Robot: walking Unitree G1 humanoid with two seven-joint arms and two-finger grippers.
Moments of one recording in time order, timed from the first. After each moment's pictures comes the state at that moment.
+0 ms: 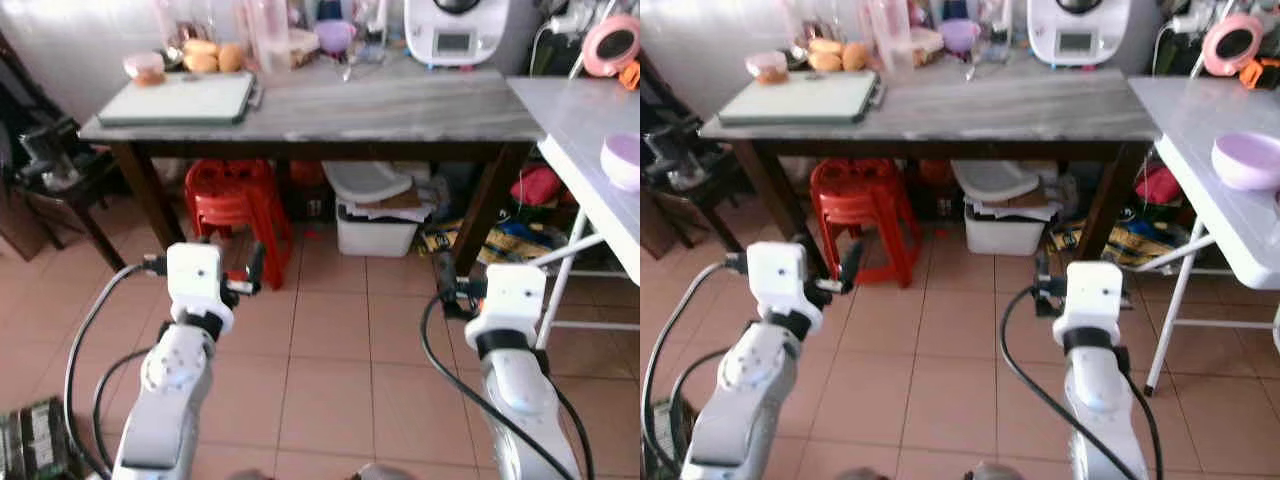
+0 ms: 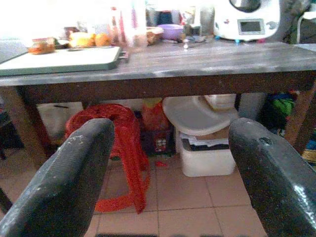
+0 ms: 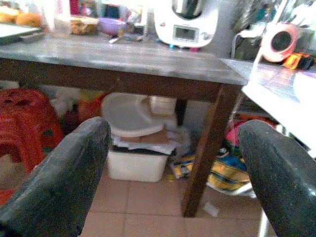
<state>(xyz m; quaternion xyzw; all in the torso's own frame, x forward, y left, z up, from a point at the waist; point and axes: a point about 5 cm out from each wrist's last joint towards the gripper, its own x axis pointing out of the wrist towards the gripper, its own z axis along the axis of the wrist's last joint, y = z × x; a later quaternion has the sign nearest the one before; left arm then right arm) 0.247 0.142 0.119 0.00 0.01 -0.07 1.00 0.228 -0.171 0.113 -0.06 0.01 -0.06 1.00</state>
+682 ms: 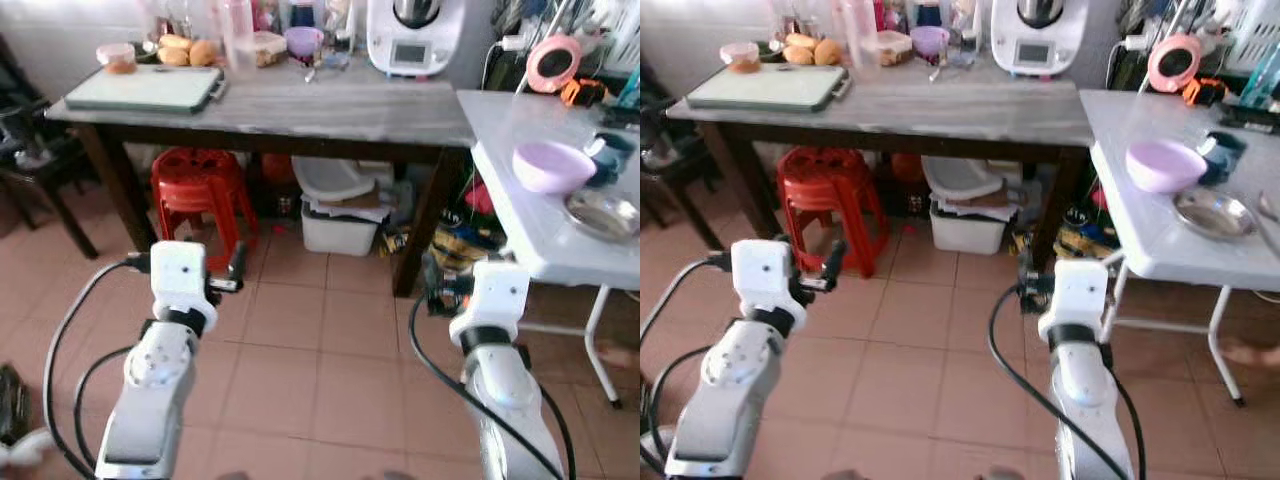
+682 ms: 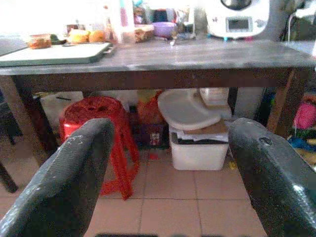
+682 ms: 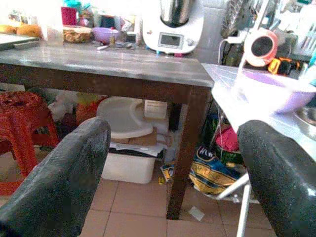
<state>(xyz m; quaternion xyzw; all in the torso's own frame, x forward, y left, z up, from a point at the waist) 0.251 0.152 0.118 0.01 0.02 -0.05 1.00 0.237 -0.165 0.118 -0.05 -0.01 -0.04 1.00</state>
